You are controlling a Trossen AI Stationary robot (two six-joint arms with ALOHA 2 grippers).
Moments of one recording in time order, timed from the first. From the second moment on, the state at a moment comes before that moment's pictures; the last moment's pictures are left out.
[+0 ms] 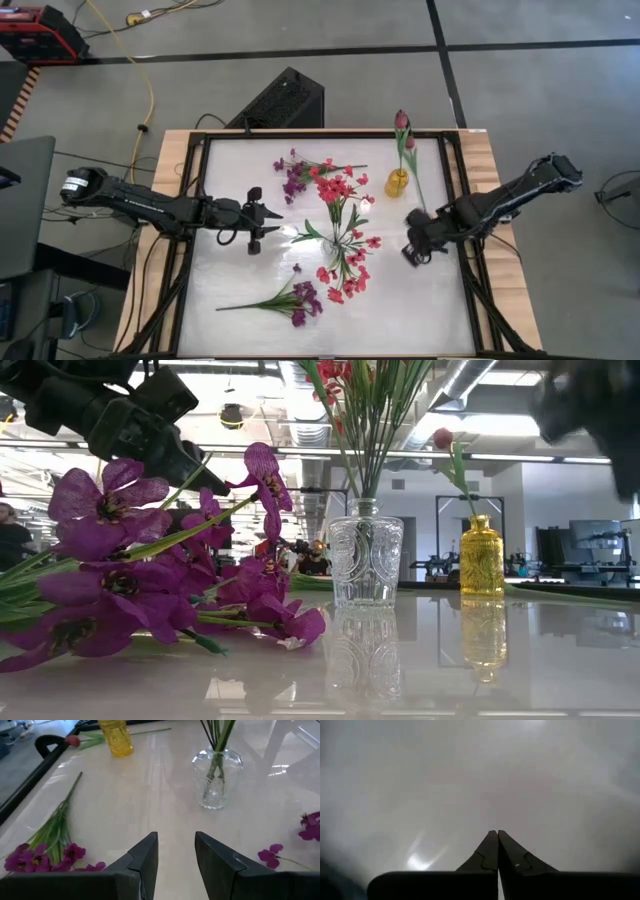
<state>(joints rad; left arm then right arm) -0.10 1.03 0.38 0.23 -0.20 0.05 0.38 1.09 0.83 -1.01 0.00 1.30</state>
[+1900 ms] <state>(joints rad) -0.10 1.03 0.38 0.15 -0.16 -0.04 -0.99 1.23 0.78 -0.80 0.00 0.32</state>
